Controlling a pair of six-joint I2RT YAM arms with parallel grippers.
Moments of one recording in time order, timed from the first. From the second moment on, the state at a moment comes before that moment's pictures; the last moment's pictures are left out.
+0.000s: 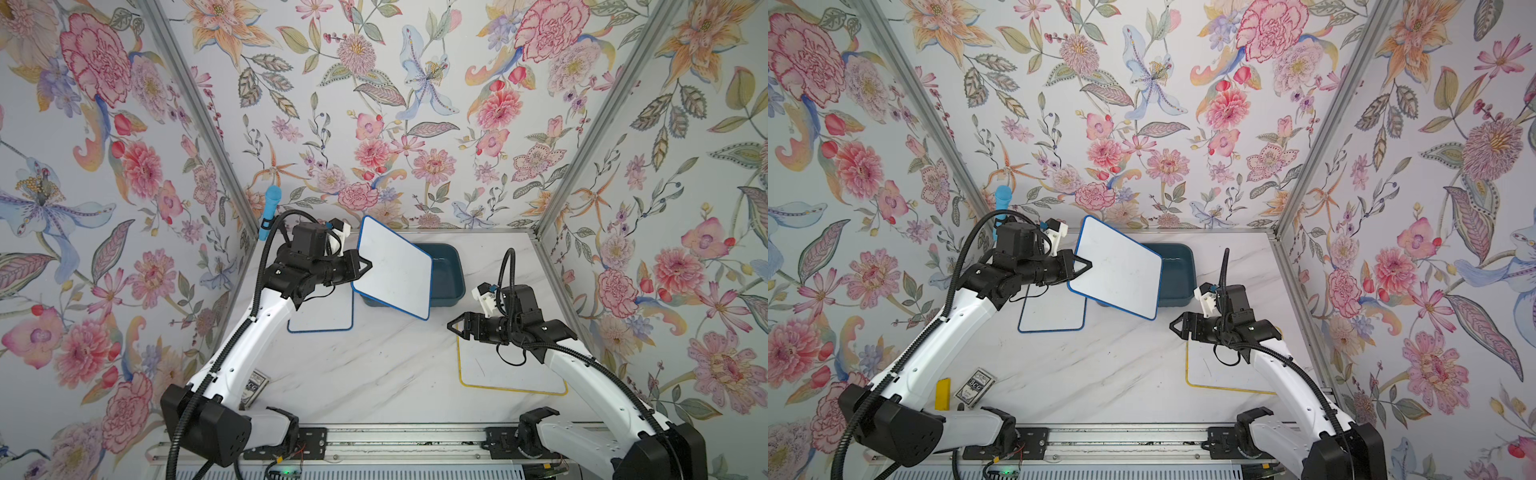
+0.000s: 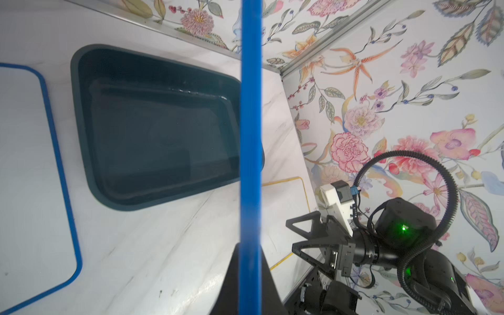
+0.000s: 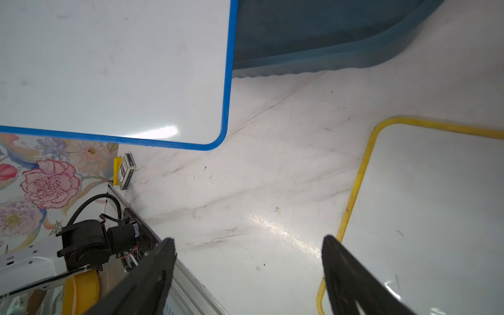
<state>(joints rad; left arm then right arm) -0.36 1.37 1.36 -0.56 0.50 -0.59 0.30 1.06 0.75 -0.57 -0.53 0.41</state>
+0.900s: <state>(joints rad) -0.36 1.90 1.44 -0.07 0.59 -0.76 0.15 1.08 0.77 -0.60 -0.51 0.38</state>
